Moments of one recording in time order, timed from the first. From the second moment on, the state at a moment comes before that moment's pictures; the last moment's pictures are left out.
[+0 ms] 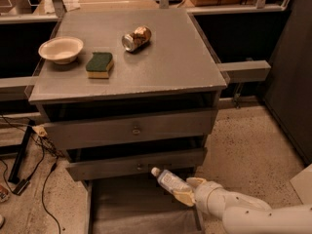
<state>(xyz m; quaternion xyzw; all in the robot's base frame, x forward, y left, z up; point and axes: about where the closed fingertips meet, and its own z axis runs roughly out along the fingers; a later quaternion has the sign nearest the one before) 0.471 -0.118 0.501 -0.25 0.87 0.14 0.41</state>
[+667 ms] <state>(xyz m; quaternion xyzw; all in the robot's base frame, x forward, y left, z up) 0.453 -0.157 0.547 -0.24 0.87 0.11 0.41</state>
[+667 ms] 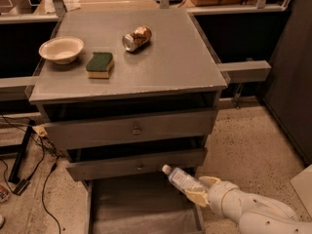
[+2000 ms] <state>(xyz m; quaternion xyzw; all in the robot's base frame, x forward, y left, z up) 0.467 -0.178 0.668 -0.23 0.81 0.08 0.53</state>
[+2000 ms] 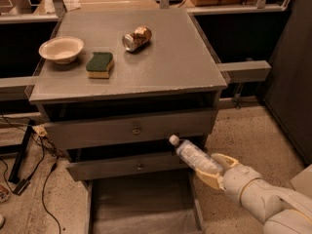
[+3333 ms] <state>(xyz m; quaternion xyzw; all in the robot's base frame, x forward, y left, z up) 0.478 -0.188 0.734 -0.24 0.78 0.06 0.57</state>
